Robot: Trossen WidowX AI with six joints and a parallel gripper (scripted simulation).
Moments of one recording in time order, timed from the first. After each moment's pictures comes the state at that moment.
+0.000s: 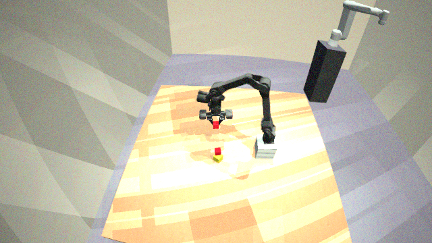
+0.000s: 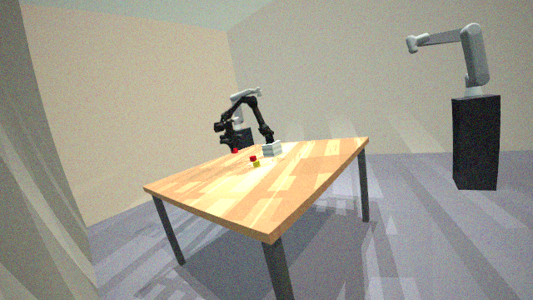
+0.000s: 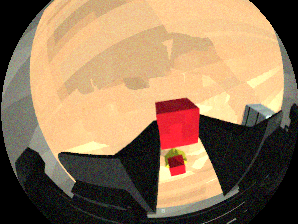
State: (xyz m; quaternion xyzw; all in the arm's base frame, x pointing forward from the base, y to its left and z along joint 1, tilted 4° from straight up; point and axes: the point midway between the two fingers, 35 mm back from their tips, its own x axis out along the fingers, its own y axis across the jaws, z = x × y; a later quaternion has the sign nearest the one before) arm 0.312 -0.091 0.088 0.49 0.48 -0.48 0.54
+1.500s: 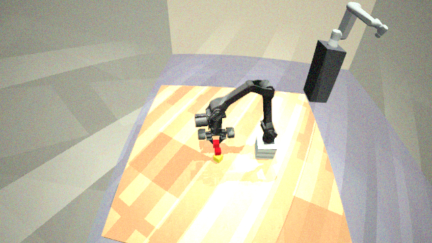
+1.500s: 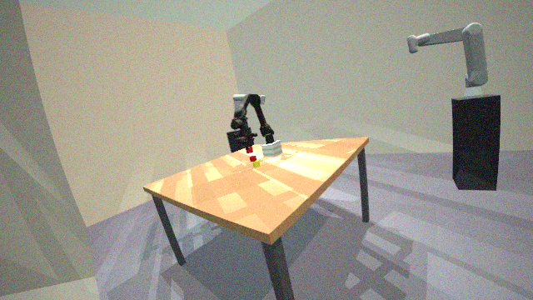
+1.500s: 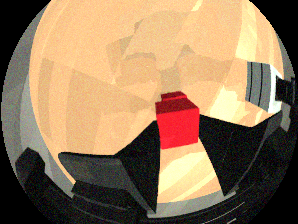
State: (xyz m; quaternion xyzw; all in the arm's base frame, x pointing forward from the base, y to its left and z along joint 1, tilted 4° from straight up) arm 0.307 0.052 0.076 0.48 0.50 -0.47 0.56
